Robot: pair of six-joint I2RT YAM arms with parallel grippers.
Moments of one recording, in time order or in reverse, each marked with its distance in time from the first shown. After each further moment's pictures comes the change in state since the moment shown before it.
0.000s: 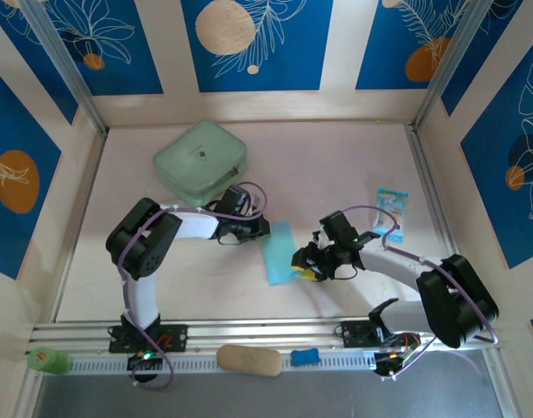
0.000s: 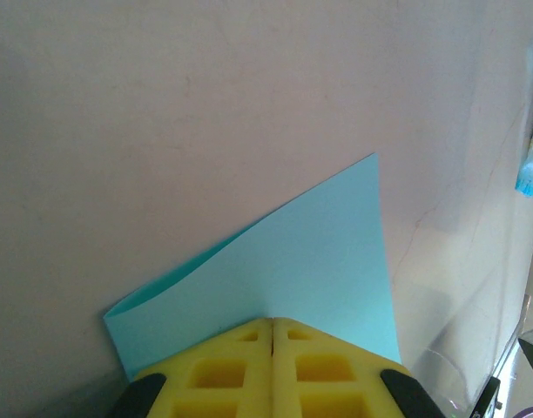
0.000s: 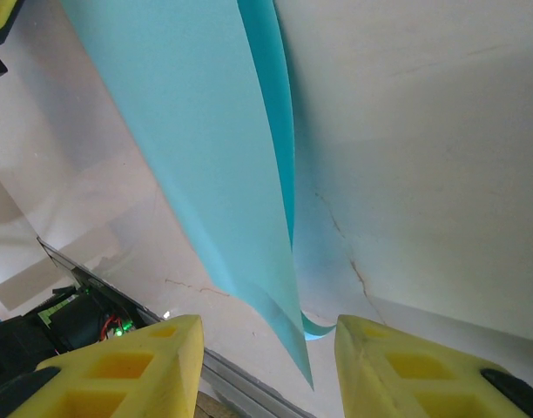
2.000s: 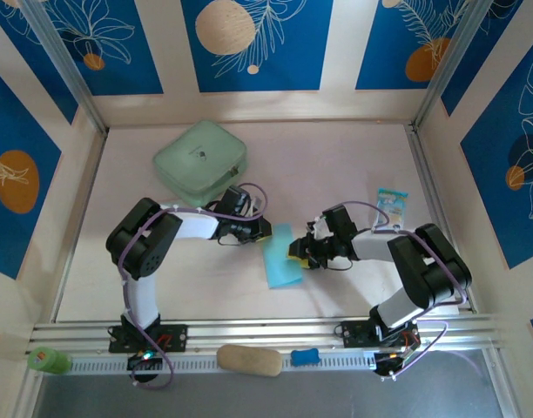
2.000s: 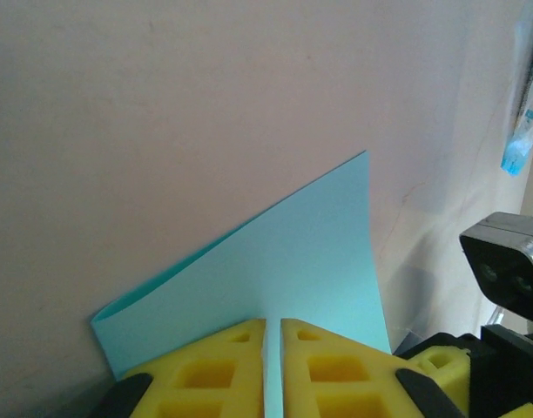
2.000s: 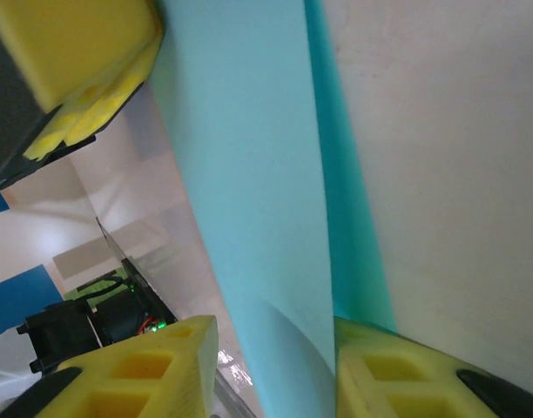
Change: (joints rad) left arm 0.000 0.000 -0.003 0.003 0.060 -0.005; right arm -0.113 0.259 -0.009 0.369 -0.196 -0.109
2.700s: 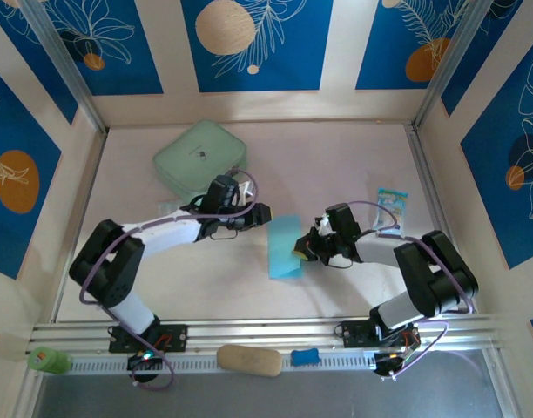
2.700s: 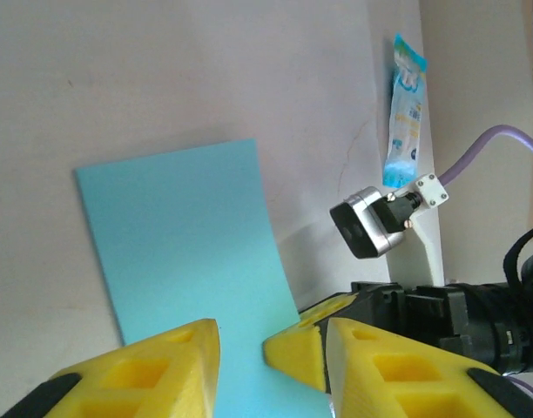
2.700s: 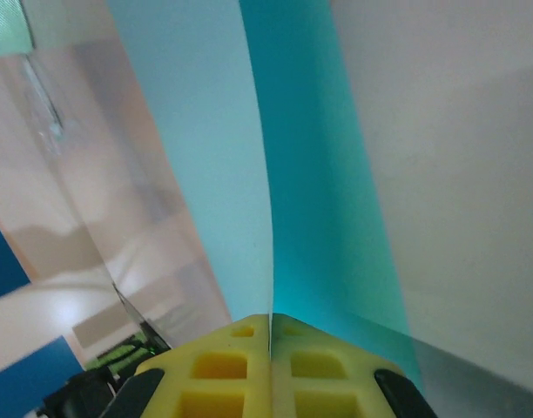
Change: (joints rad) left arm -0.004 -0.305 -0.056 -0.047 -0.081 0.033; right arm -0.005 -0.071 -0.021 0.050 0.133 0.180
